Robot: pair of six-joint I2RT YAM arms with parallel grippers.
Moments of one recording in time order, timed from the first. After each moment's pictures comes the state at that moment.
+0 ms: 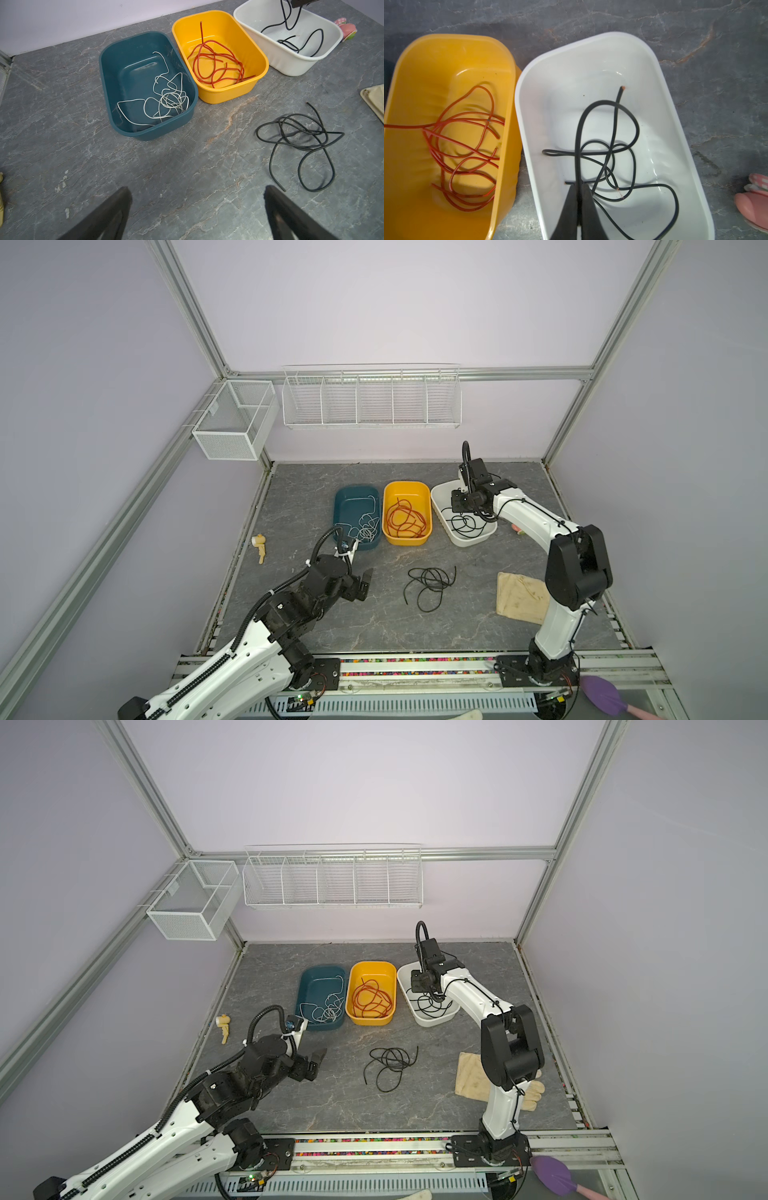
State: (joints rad) left arm -0.82 0.69 0.60 -0.55 -0.29 -0.21; right arm 0.39 1.87 1.48 -0.64 0.08 0.31
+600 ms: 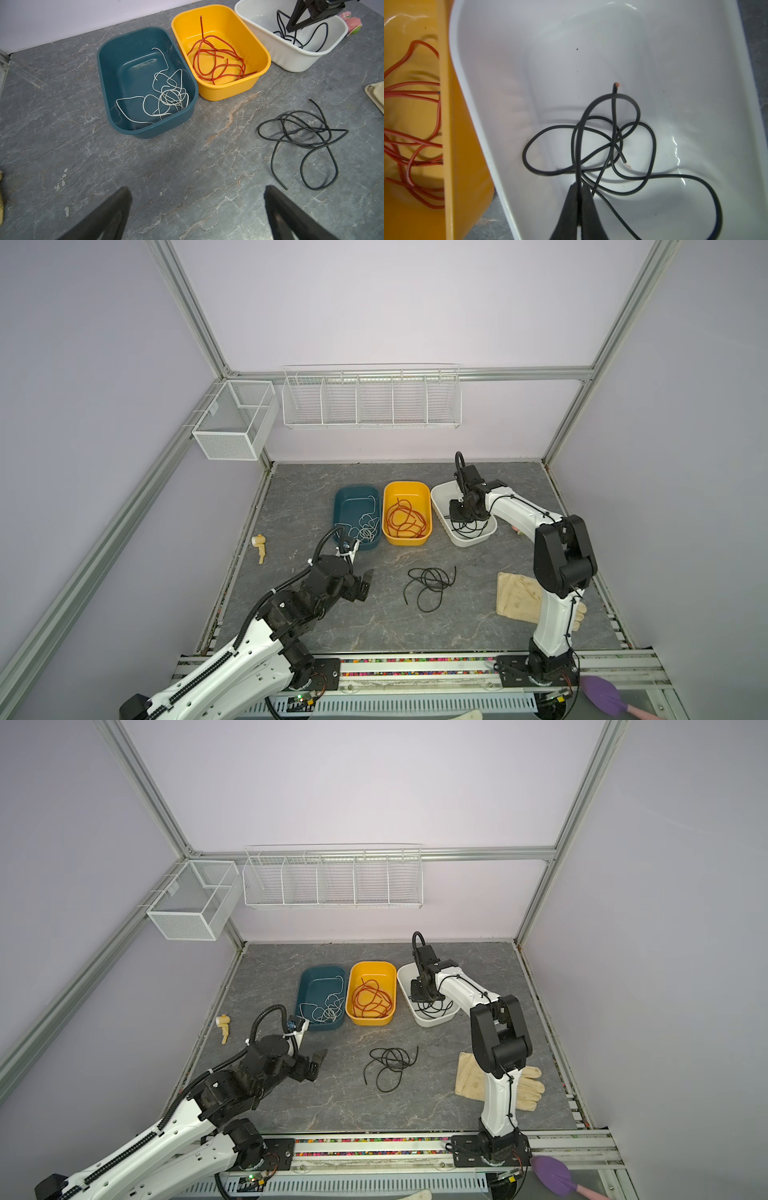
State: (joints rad) left arm -0.82 0.70 0.60 -0.55 -0.29 -0.21; right arm 0.38 1.97 1.52 -0.75 0.04 0.34
